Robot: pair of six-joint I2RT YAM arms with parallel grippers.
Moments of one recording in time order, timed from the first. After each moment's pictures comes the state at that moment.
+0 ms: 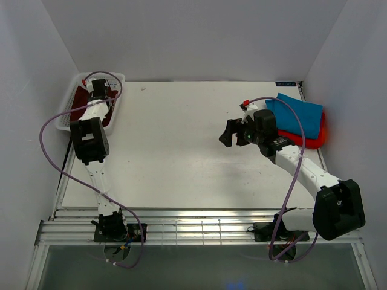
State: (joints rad) left arm 0.18 2.35 1.89 -0.26 -0.39 -0.32; right arm 0.40 1.29 0.87 -0.11 -0.30 0.23
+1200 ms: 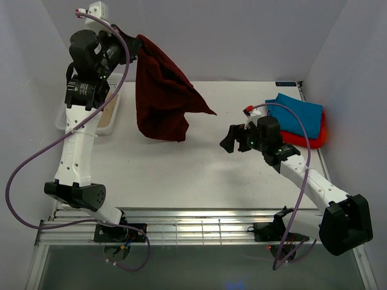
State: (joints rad) left arm -0.18 1.58 2.08 -0.44 0.13 -0.40; right arm 0.41 1.18 0.79 -0.11 -0.32 0.26
